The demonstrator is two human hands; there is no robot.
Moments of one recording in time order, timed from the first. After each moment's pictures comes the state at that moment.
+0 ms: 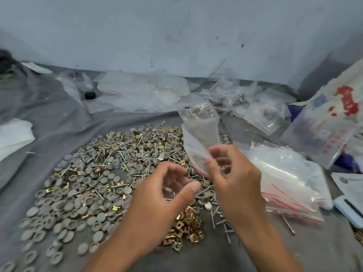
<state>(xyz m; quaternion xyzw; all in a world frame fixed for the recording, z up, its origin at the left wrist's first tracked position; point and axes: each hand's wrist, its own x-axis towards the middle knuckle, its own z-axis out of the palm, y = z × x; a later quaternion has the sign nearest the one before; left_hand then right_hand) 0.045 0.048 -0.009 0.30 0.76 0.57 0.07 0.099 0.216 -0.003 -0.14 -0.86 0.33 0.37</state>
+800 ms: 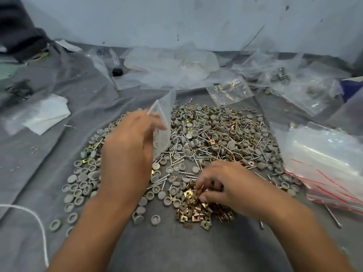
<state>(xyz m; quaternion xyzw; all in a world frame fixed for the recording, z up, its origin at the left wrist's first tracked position) -0.013 -0.004 -0.010 0.26 0.84 0.35 -0.31 0.074 0.204 -0.031 0.06 -0.97 0.22 -0.11</state>
